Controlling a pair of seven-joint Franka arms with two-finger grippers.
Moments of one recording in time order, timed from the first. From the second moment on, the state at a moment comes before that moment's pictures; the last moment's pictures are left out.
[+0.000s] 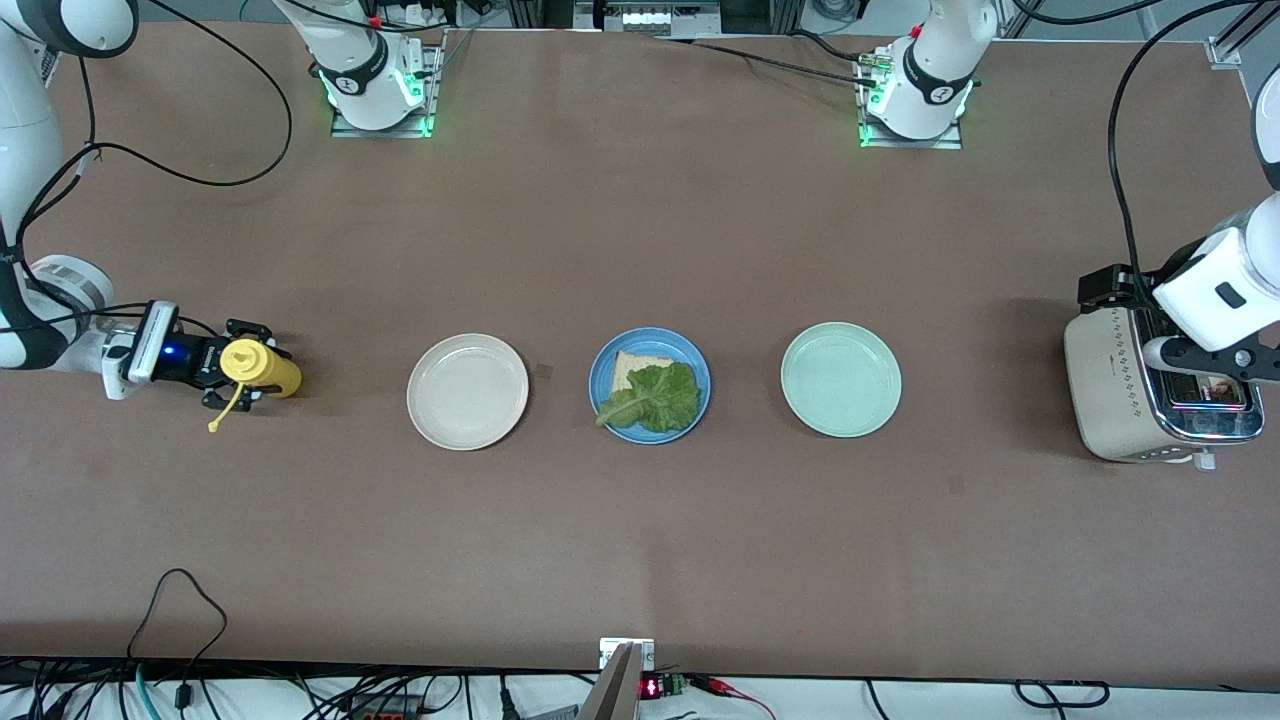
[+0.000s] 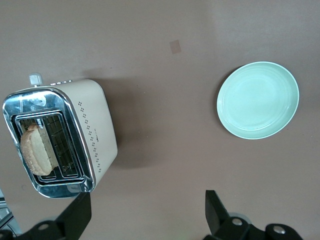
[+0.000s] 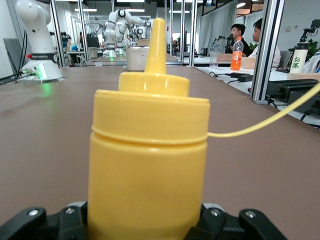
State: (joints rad) left arm 0.17 0.28 -0.24 -1.34 0.18 1.43 0.09; right arm -0.53 0.84 0.07 -1.65 1.04 1.60 -2.55
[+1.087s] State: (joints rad) left arm 0.17 0.28 -0.24 -1.34 0.18 1.42 0.09; right arm 0.04 0.45 0.08 -1.69 0.52 2.12 -1.80
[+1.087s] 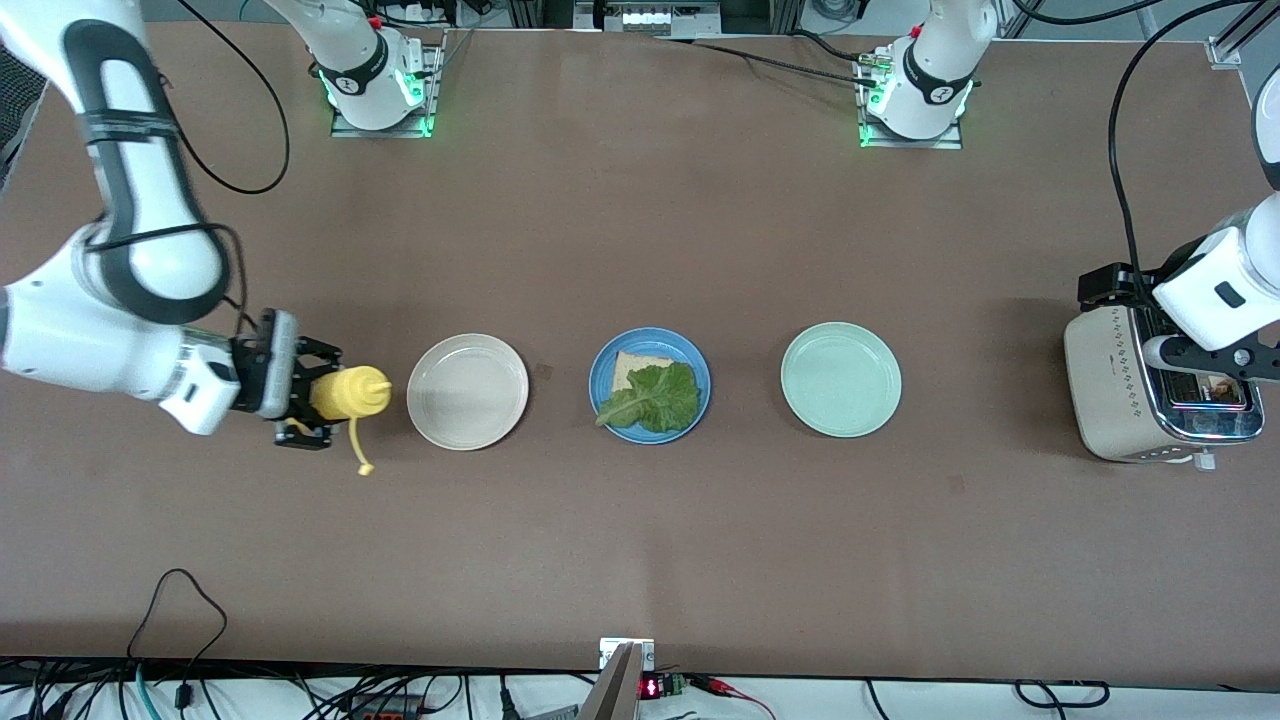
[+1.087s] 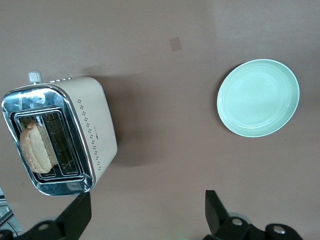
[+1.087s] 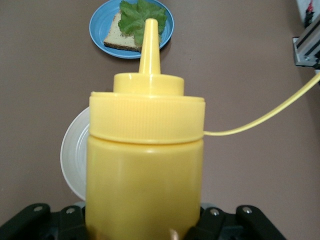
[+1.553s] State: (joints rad) left arm 0.17 0.28 -0.24 -1.34 0.18 1.42 0.09; right arm 0.31 0.45 0.09 -1.70 0.21 2.25 -1.35
